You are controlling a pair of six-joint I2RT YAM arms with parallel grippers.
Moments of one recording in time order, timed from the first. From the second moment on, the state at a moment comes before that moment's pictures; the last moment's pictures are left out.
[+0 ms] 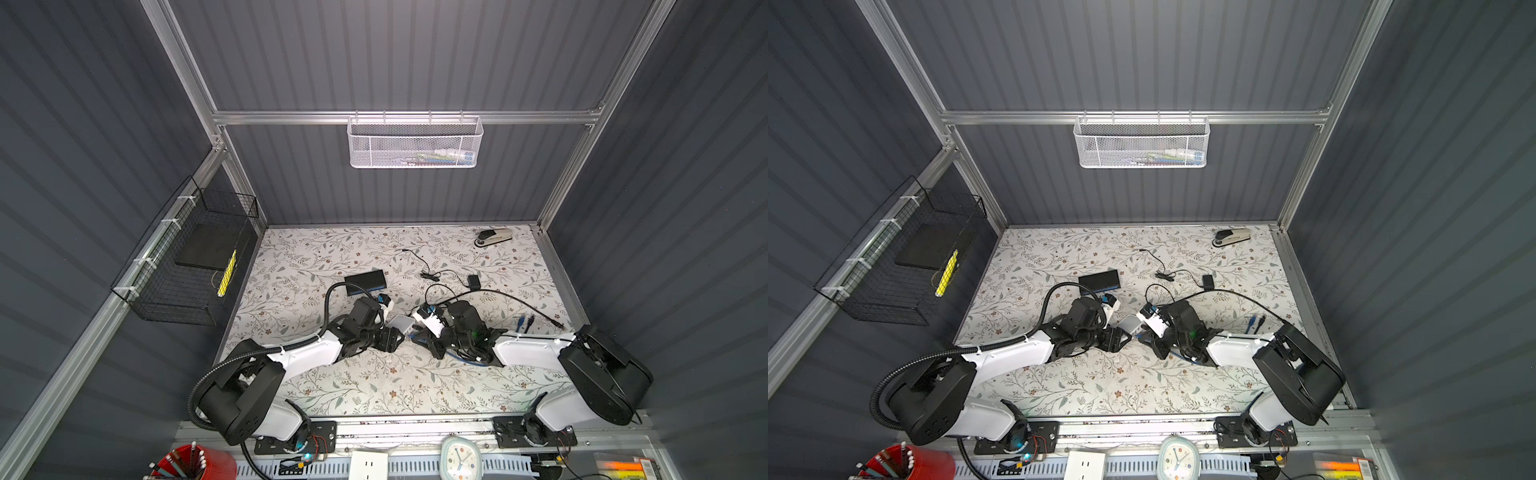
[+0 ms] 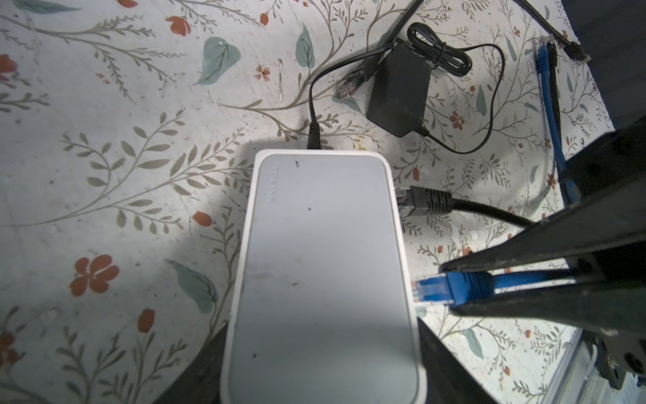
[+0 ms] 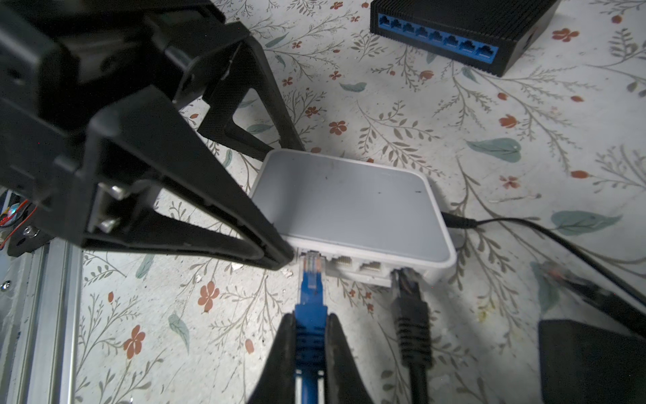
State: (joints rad) left arm -0.71 1.43 0.63 -0.04 0.25 -0.34; right arm 0.71 1.51 0.54 0.31 -0.44 -0.05
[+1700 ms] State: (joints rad) left arm -0.65 1.60 0.80 -0.27 0.37 -0.22; right arm 0.72 1.65 0.77 0.02 -0.46 -0.25
